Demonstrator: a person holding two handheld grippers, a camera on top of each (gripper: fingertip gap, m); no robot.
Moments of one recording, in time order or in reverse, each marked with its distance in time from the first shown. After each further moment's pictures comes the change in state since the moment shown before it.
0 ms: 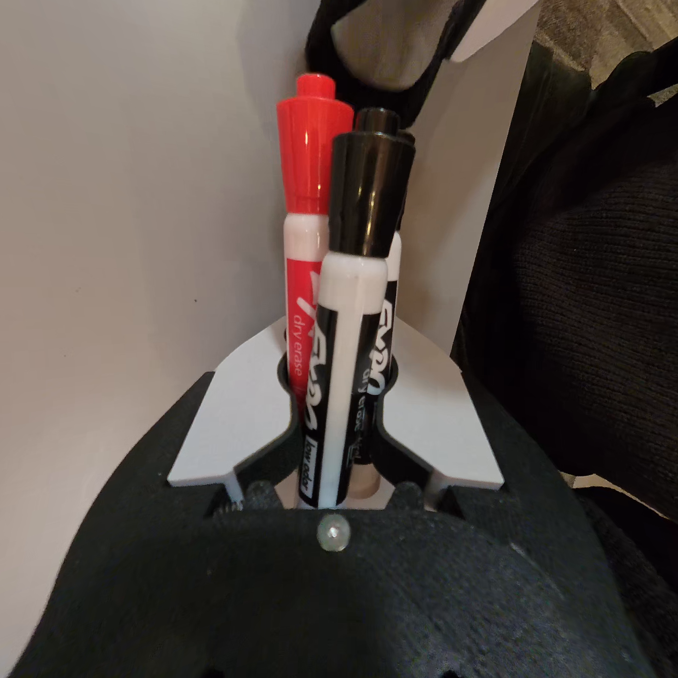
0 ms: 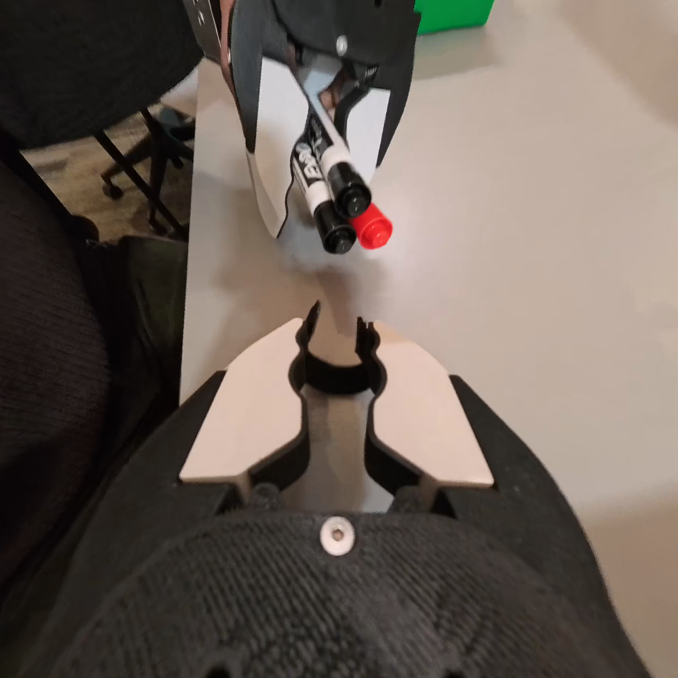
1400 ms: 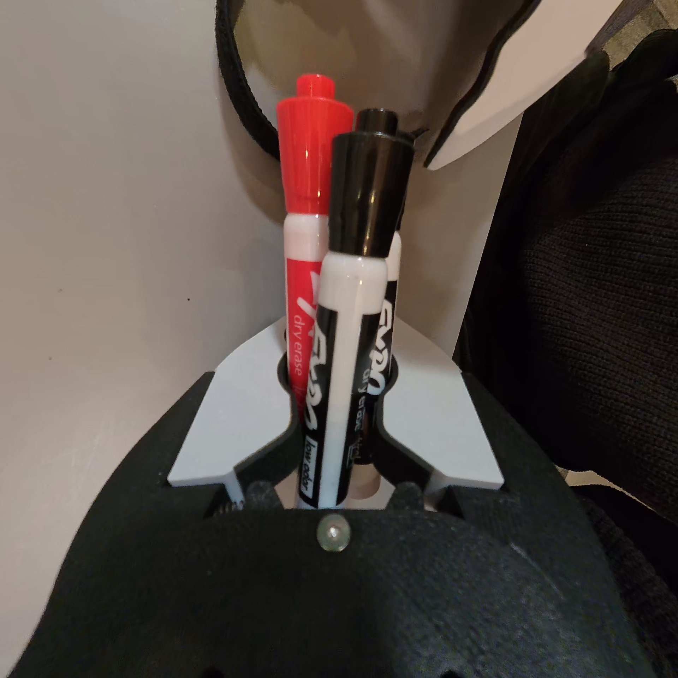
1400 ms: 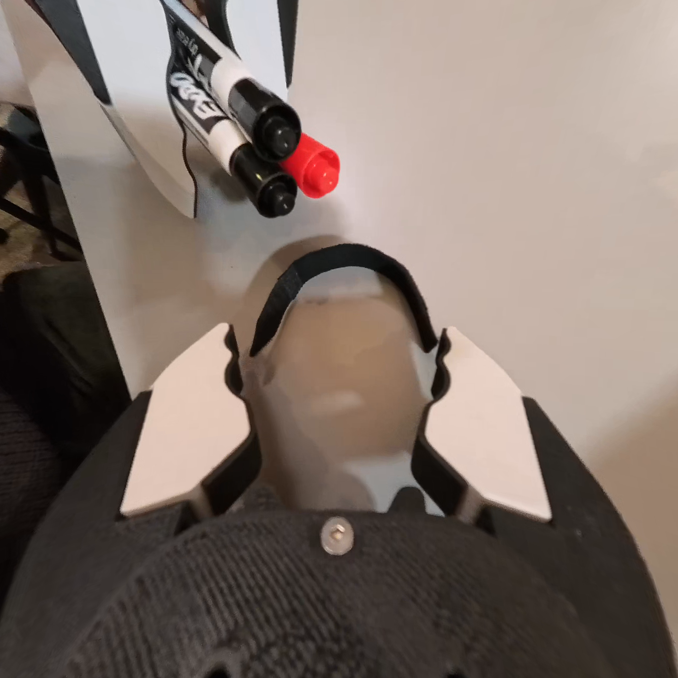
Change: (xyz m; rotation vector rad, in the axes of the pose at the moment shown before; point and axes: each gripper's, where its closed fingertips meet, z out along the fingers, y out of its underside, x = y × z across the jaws) left arm -0.001 0.004 0.005 -0.040 -0.003 -0.007; right arm 0.010 0.039 0.022 -0.129 0.274 0.220
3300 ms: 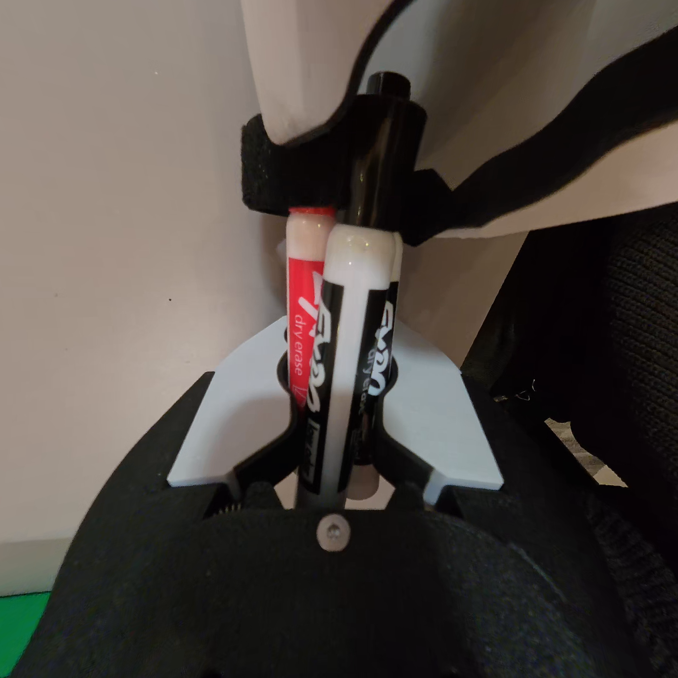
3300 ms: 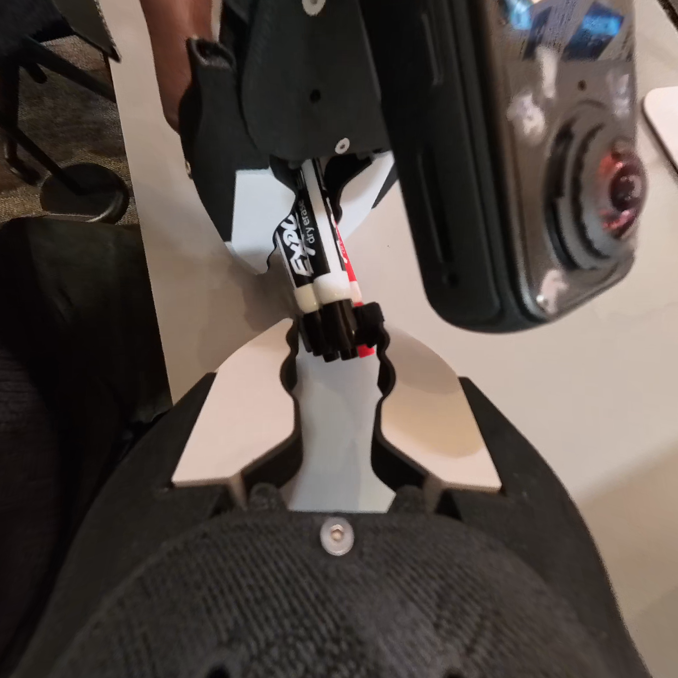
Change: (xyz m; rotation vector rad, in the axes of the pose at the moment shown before) left arm 0.004 0.008 0.008 -0.270 -0.226 0.046; right arm -0.038 -0.043 -0.005 -0.012 -0.013 -0.308
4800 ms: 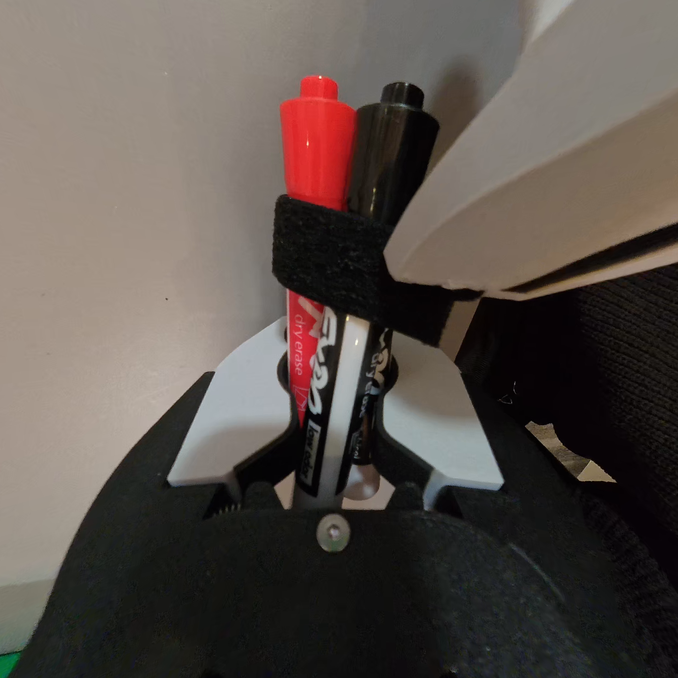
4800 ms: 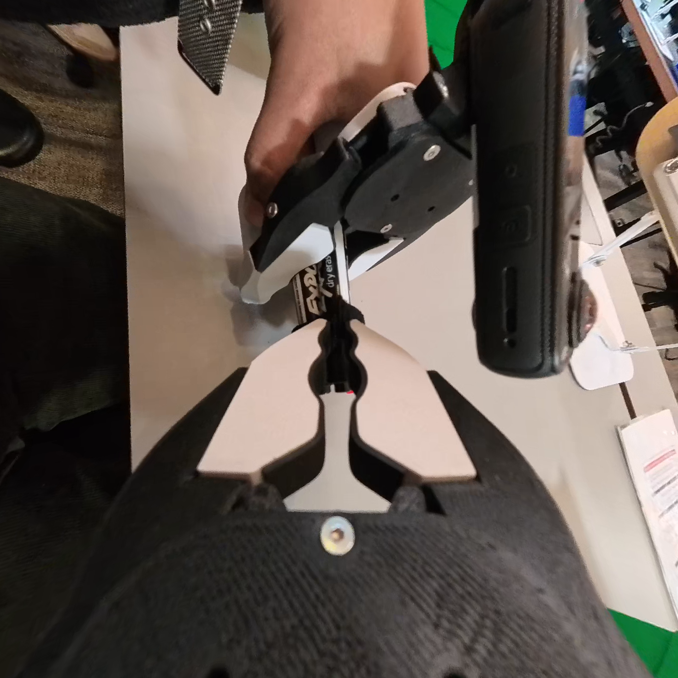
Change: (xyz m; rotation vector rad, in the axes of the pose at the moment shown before) left arm 0.001 -0.001 -0.002 0.082 0.085 -0.016; right arm -0.004 -0.034 -0.006 0.067 0.141 -0.311
